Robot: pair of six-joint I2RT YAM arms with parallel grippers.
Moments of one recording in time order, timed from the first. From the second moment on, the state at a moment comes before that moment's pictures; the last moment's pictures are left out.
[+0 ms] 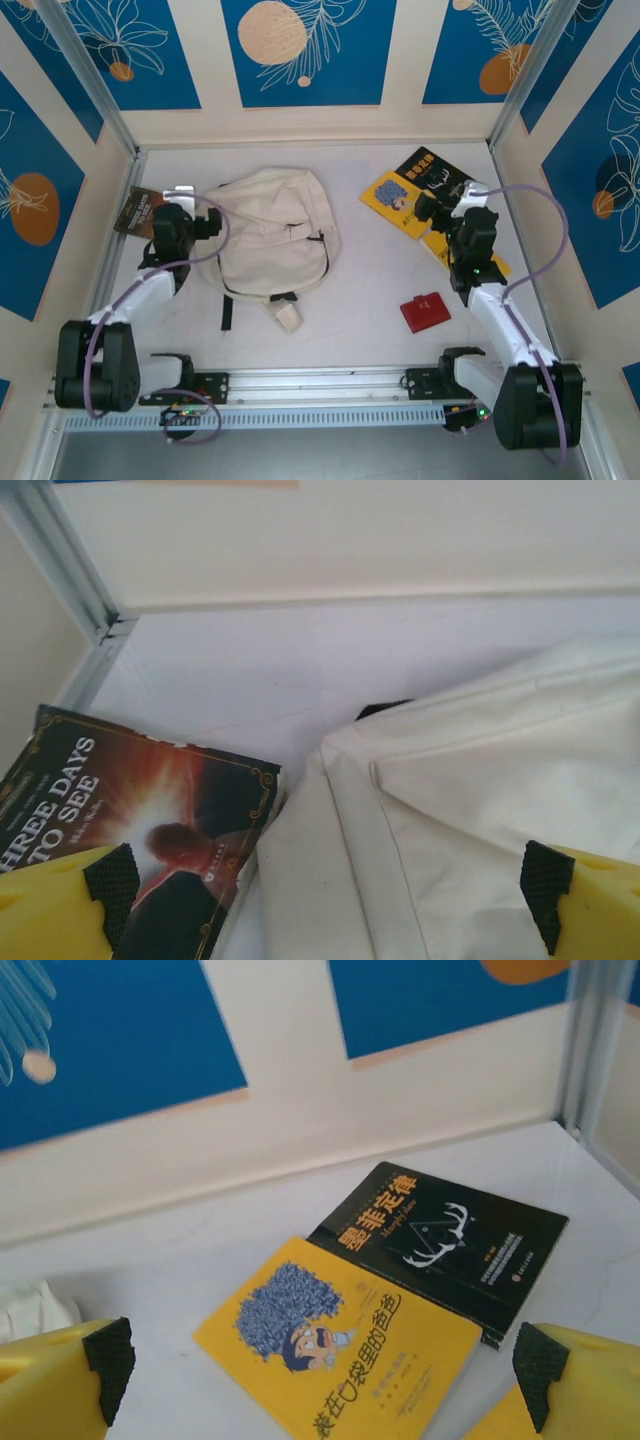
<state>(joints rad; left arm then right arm) -0.06 1.20 0.64 0.18 -0.16 -0.01 0.02 0.98 0.61 0.13 0.05 0.30</state>
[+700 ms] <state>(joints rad) -0.23 1.41 0.97 -0.25 0.05 -0.47 0.11 1.32 1.07 -0.61 -0.16 0.53</state>
